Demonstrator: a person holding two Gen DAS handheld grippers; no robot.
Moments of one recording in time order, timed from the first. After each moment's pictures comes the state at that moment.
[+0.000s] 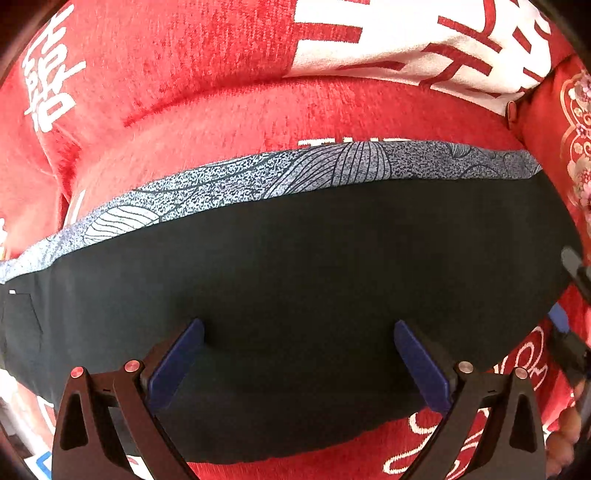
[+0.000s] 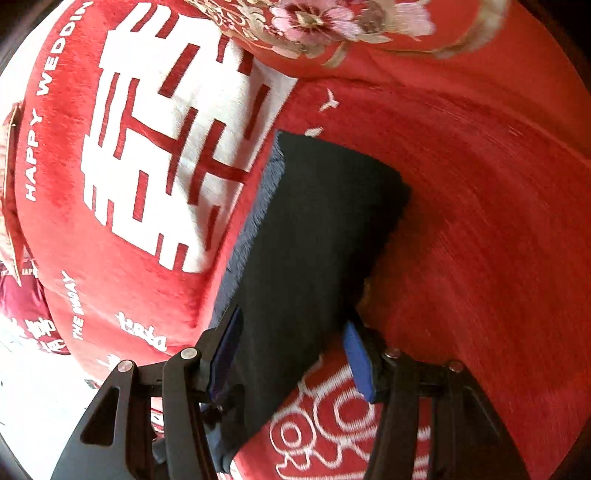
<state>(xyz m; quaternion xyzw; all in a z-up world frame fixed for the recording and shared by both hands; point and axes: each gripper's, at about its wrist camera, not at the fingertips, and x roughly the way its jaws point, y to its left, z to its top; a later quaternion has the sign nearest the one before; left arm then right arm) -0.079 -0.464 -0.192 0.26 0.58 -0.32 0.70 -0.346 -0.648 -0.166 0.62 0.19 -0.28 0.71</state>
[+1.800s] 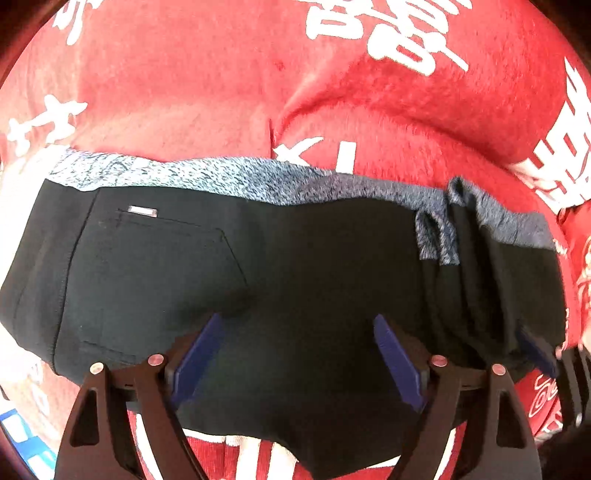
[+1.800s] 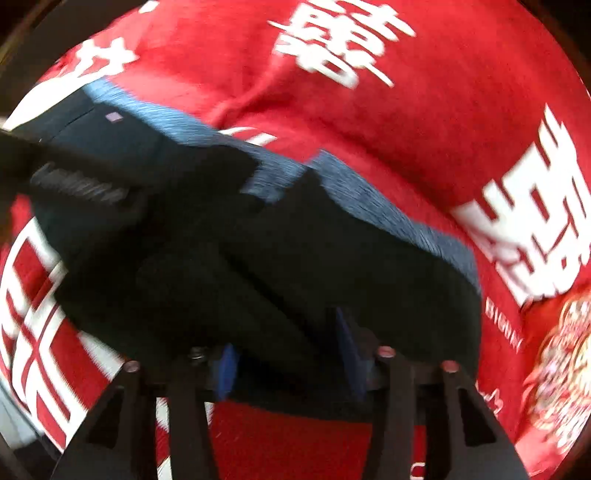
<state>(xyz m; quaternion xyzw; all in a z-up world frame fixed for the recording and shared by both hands) 0.070 -0.201 -0.159 0.13 0.60 -0.28 0.74 -0.031 -0.326 -0.150 -0.08 0.57 -0.19 0.80</state>
